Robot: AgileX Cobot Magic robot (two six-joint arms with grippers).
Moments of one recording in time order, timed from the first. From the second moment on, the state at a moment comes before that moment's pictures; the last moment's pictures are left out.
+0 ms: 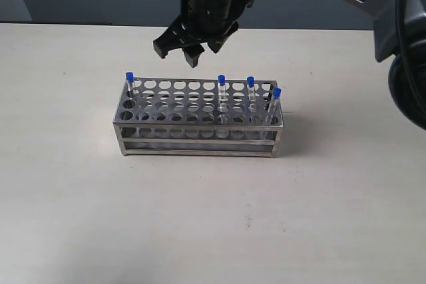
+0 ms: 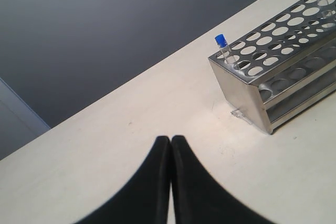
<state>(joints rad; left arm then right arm) -0.28 0.00 0.01 0.56 0.30 -0.12 0.81 2.21 -2.10 -0.10 1.22 -0.03</state>
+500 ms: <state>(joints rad) -0.28 0.00 0.01 0.56 0.30 -0.12 0.79 2.18 -1.97 -0.11 1.22 -0.03</state>
